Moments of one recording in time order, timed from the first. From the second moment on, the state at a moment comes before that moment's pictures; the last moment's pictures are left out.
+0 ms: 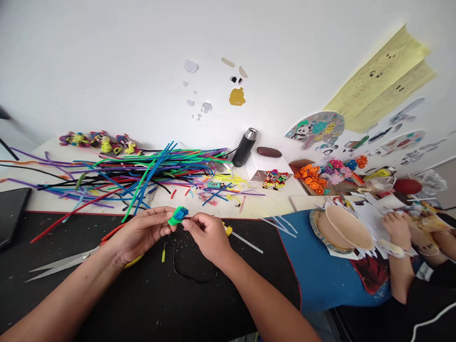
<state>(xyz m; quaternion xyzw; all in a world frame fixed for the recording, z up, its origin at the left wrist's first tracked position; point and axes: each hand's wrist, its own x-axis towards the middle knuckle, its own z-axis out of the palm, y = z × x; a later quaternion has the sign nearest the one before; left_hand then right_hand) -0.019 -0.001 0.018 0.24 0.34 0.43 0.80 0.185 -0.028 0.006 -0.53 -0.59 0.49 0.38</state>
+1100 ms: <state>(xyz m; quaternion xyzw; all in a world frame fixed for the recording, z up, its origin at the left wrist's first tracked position) -0.021 -0.005 0.014 0.20 0.28 0.38 0.86 0.184 -0.030 0.012 -0.51 -0.58 0.51 0.37</state>
